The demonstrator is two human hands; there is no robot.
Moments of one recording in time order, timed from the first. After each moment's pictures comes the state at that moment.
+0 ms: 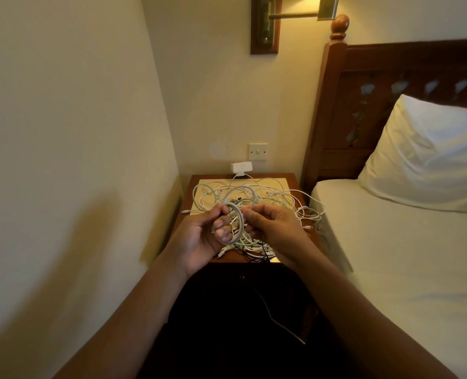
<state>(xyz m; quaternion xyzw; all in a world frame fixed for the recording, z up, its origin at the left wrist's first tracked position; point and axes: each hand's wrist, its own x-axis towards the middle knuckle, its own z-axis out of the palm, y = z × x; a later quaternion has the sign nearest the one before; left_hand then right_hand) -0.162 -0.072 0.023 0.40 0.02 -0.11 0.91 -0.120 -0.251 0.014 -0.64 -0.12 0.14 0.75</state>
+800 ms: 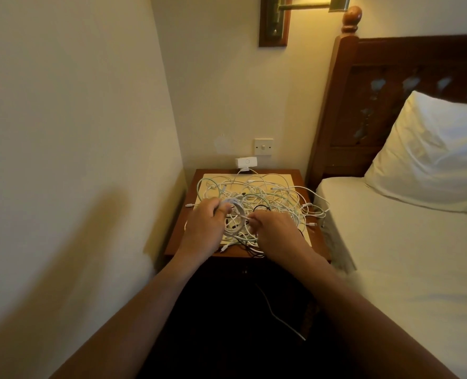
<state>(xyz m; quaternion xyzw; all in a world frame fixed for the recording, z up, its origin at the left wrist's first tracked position) -0.150 -0.073 0.005 0.89 0.07 0.18 0.42 -0.113 -0.245 0.003 -0.93 -0.25 0.00 0.26</state>
